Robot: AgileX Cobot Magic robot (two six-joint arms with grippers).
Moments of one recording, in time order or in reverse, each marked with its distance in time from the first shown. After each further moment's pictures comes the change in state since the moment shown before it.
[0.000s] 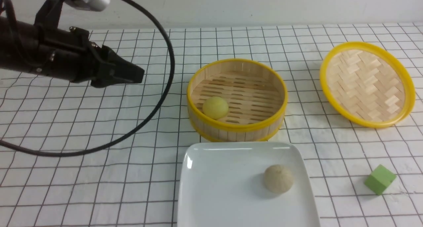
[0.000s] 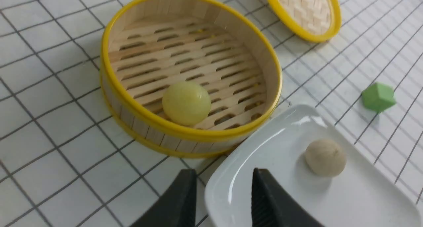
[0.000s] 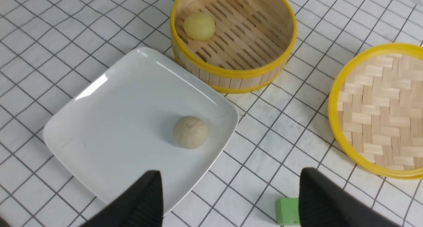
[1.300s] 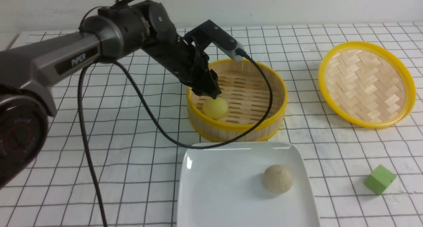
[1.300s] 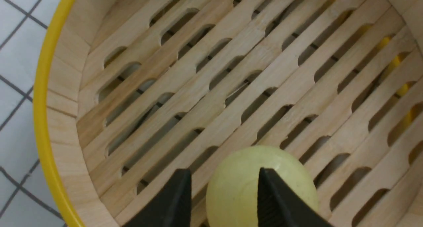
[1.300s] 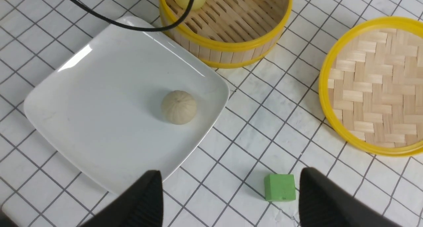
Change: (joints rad) right arm 0.000 0.000 0.013 -0.041 0.038 -0.014; left arm -0.432 0.614 -0.554 0.549 -0.249 -0.287
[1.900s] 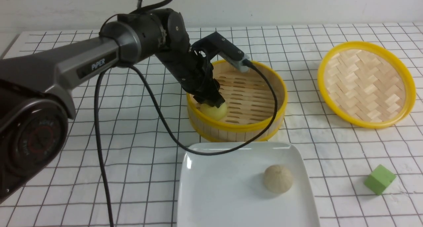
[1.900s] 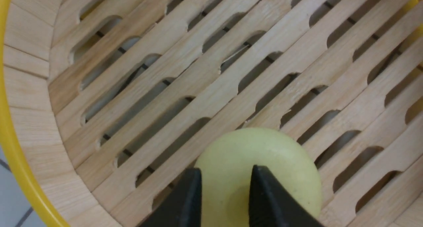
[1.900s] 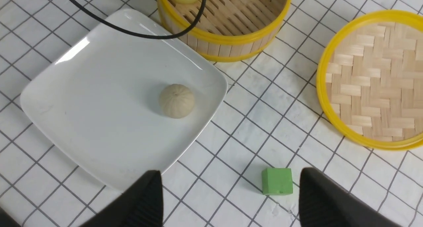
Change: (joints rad) right arm 0.000 0.000 0.000 -0.013 0.013 0.000; left arm -0.028 0.035 -0.027 0.120 0.060 -0.136
